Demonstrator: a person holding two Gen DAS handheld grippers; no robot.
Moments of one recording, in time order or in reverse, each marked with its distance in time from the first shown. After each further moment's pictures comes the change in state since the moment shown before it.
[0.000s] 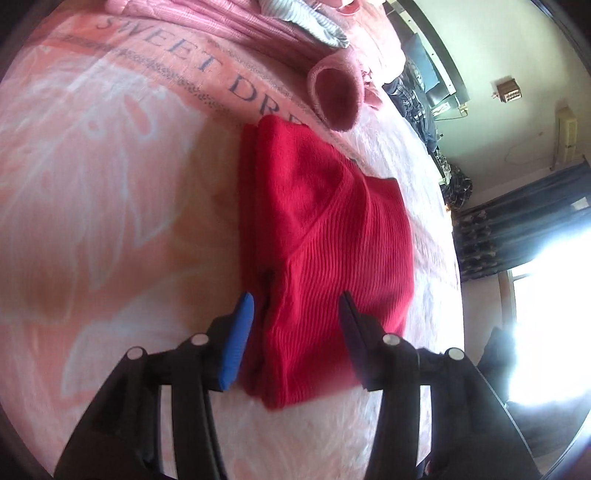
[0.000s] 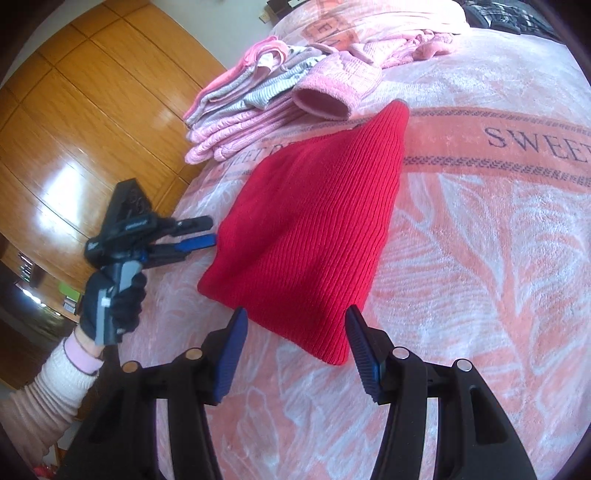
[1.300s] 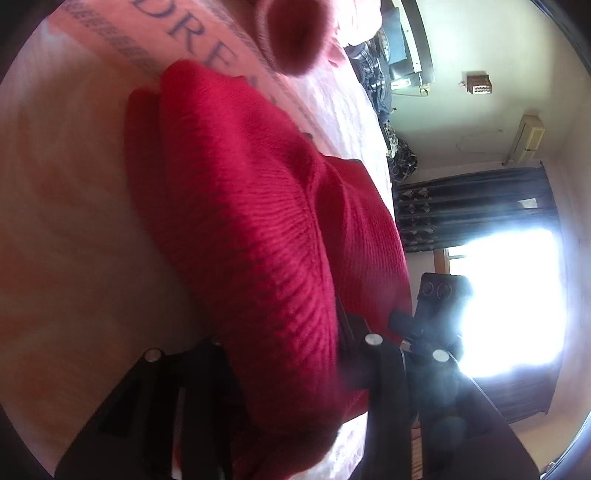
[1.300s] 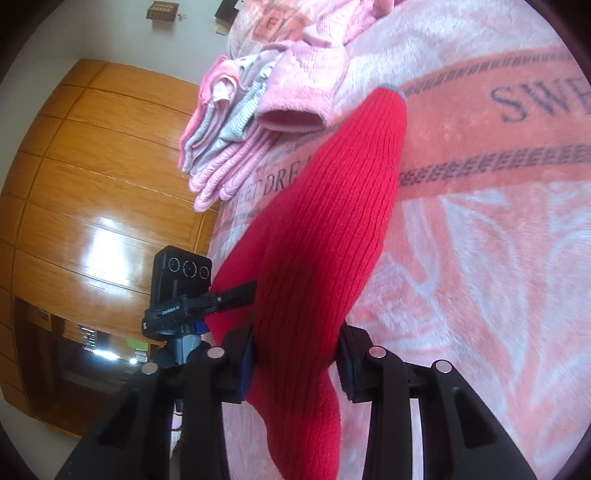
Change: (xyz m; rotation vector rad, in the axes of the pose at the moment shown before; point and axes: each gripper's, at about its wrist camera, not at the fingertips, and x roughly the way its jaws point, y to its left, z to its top) left arm 0.111 -0.066 -0.003 -0.005 0.182 -0.285; right arm 0.013 -0.076 0.065 0.282 0.058 0.248
